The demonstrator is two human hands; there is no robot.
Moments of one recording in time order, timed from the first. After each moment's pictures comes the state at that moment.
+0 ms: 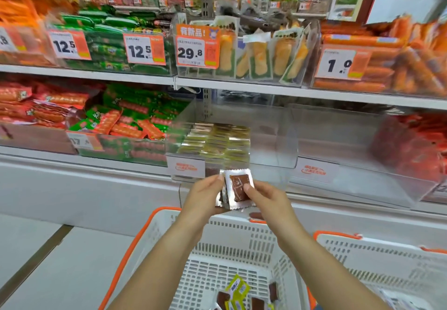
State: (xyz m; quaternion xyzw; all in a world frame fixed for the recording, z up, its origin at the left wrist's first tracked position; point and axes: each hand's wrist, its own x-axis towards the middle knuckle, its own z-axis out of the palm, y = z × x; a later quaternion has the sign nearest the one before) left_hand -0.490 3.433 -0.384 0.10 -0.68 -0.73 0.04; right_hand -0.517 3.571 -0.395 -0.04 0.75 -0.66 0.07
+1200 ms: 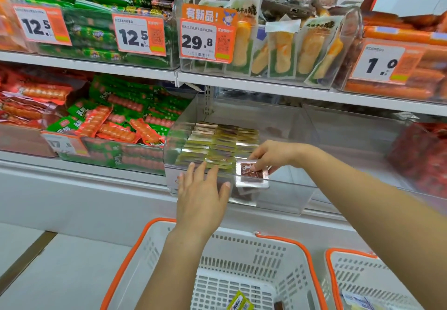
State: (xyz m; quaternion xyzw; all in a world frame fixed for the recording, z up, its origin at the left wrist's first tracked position) left_hand -0.564 3.391 -0.406 0.09 -0.96 -0.22 0.13; right_hand -0.708 3.546 -0.341 -0.20 0.91 -0.24 0.26
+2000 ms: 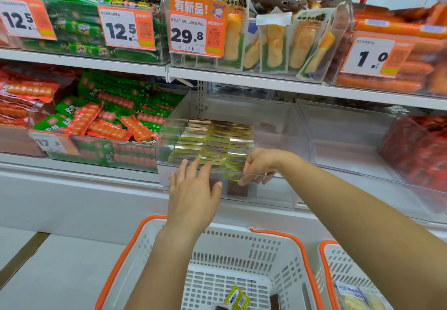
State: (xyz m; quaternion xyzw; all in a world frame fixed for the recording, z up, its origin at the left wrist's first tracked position) left_hand -0.562 3.390 -0.405 0.08 -0.97 -0.22 0.12; right_hand -0.700 3.535 -0.364 -0.12 0.93 -0.19 0.30
